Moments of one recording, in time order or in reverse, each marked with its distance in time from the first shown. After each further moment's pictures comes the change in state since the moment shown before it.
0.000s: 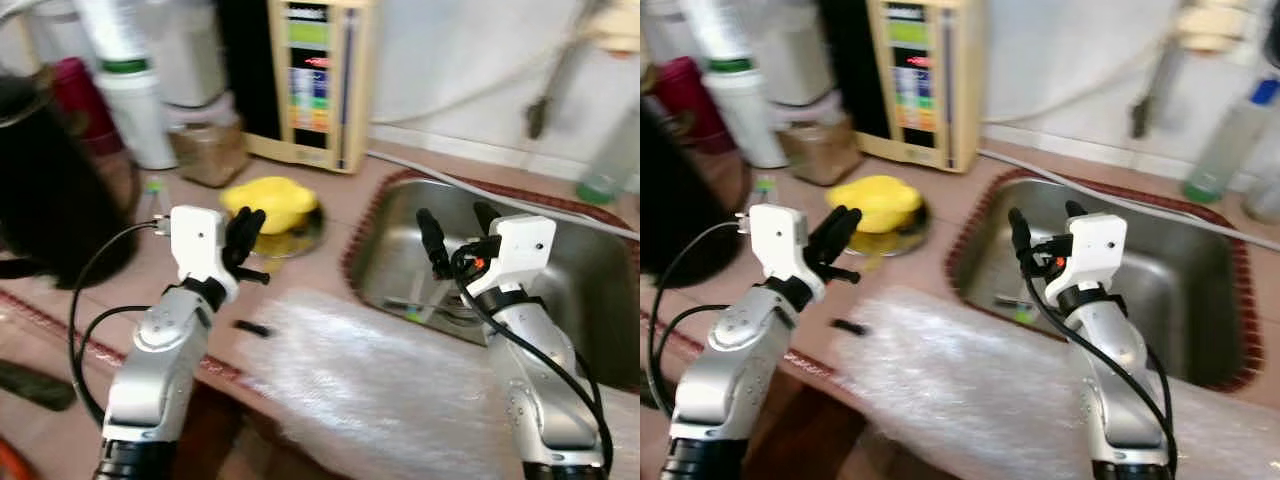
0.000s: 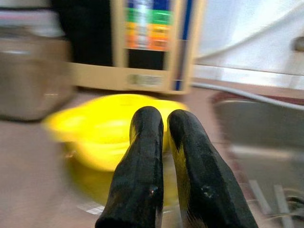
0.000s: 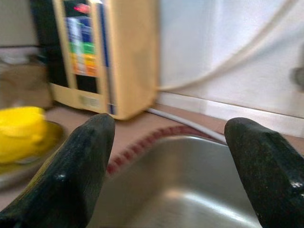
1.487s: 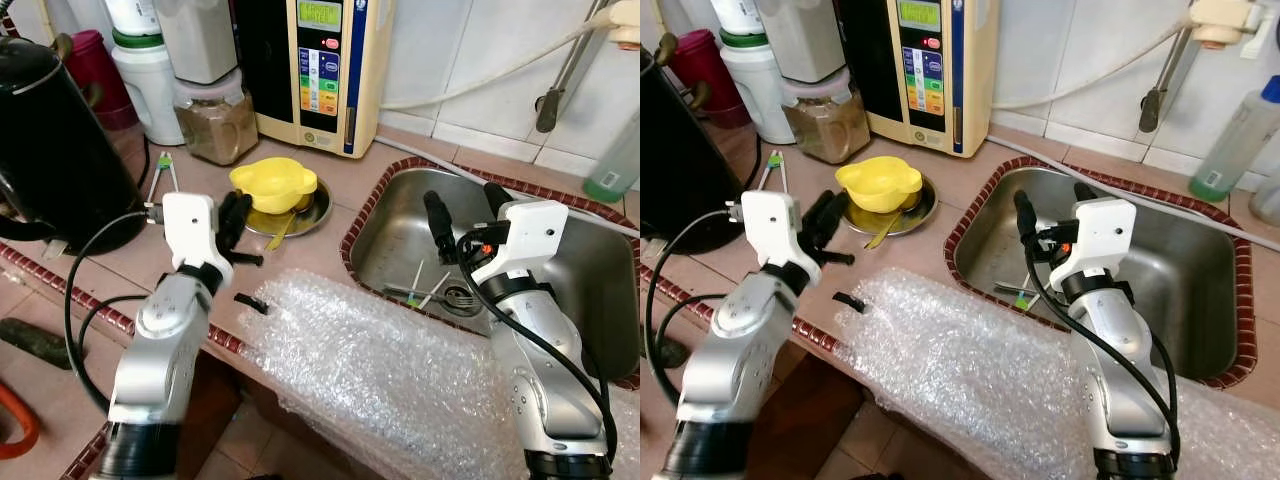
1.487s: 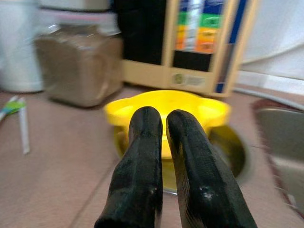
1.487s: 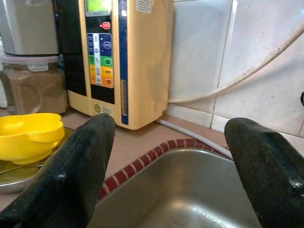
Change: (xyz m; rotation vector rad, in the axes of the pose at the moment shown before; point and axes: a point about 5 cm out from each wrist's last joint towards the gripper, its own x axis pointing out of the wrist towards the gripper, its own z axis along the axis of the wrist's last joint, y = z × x) left arm 0.015 0.023 0.007 0.020 -0.026 0.165; right arm 0.007 0.001 0.015 -0.024 -0.063 -0.009
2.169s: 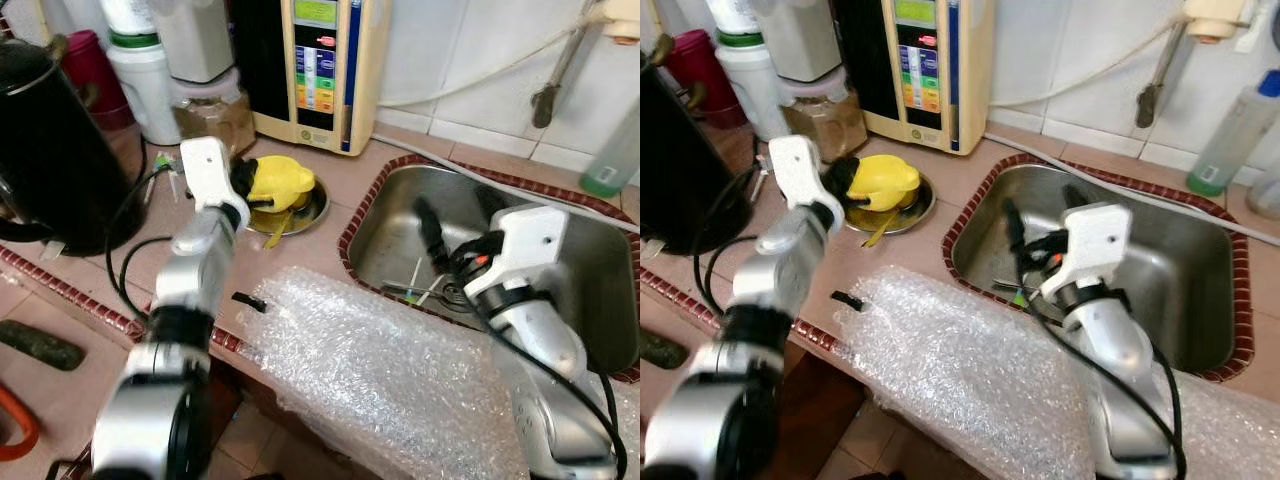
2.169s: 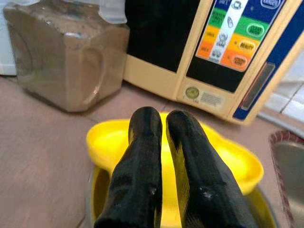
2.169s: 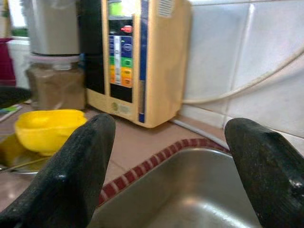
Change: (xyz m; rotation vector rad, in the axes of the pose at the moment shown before) left arm 0.082 -0.003 0.013 -0.164 0.066 0.068; right arm -0.015 0.018 0.014 -0.013 -0.001 0.077
